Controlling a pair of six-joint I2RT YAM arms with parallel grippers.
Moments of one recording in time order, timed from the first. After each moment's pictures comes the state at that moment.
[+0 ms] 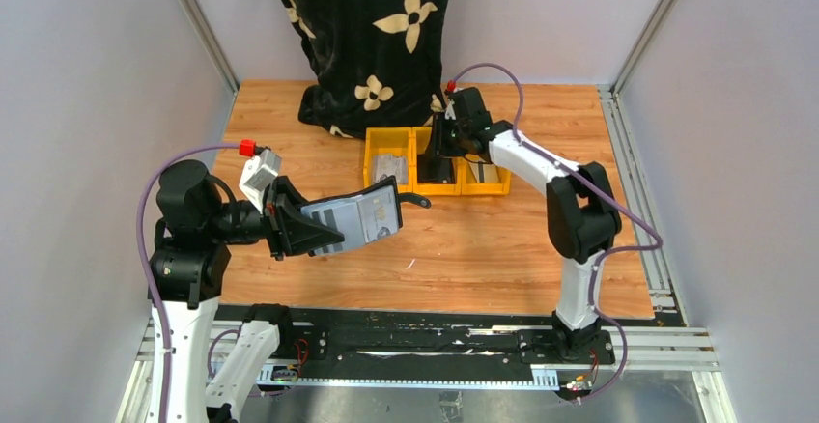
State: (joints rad) left arm -0.05 0.68 1.14 -0.65 1.38 -0.17; right arm 0.49 1.97 1.52 -0.27 -0.16 0.39
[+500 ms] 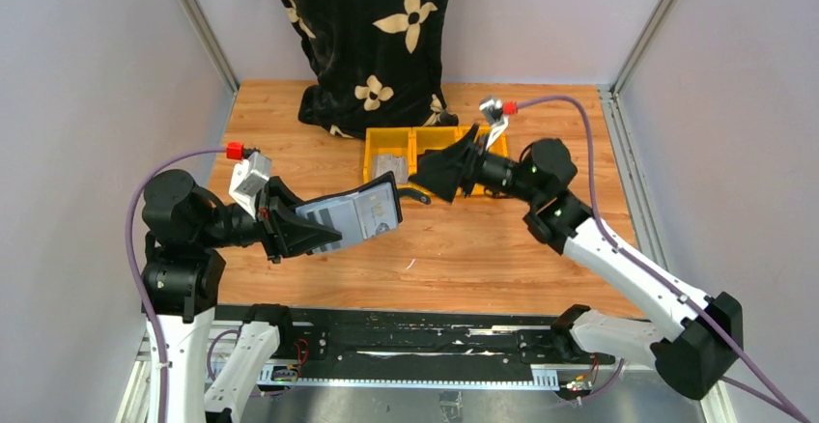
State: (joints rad) left arm -0.05 0.65 1.16 -0.60 1.34 -0.21; right arm 0.63 1.11 0.96 0.30 -0.53 0.64
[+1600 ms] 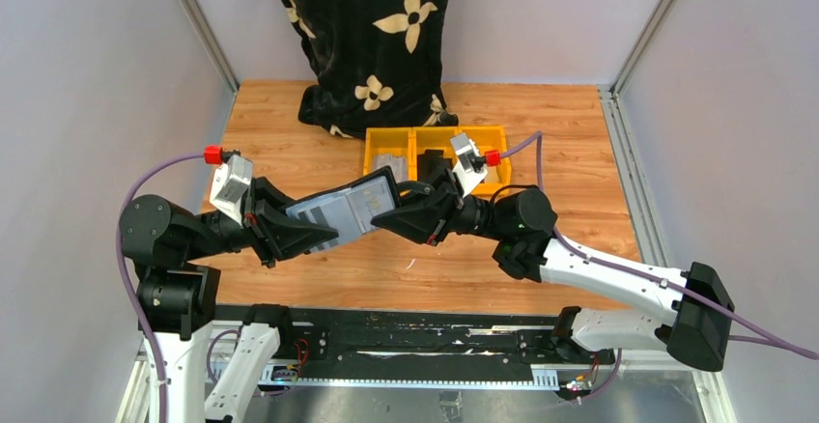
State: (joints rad) left arm -0.05 0.58 1.15 -0.34 1.28 -0.47; right arm 1.05 1.14 0.83 0.88 -0.47 0.65
